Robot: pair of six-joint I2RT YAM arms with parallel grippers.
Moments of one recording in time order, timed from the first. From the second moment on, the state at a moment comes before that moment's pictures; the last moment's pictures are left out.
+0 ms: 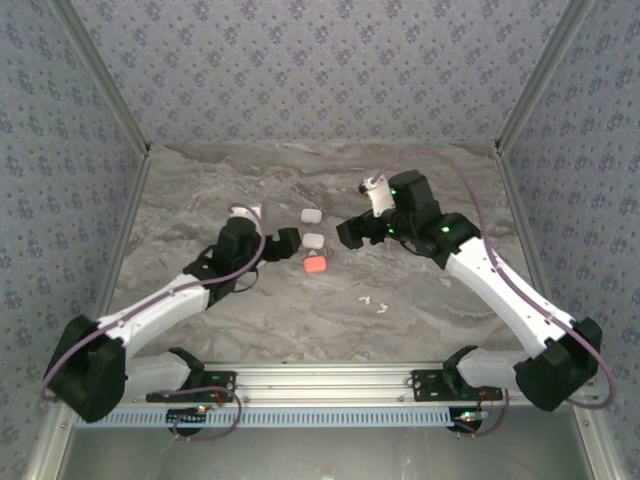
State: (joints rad) left arm -0.58 1.15 0.66 0.01 -0.05 -0.60; right arm 0.59 1.27 1.19 -0.59 -0.18 0.06
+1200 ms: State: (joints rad) left arm 0.03 0.81 0.57 -0.38 0.06 -0.63; right arm 0.98 2.36 1.96 -0.65 0.10 0.14
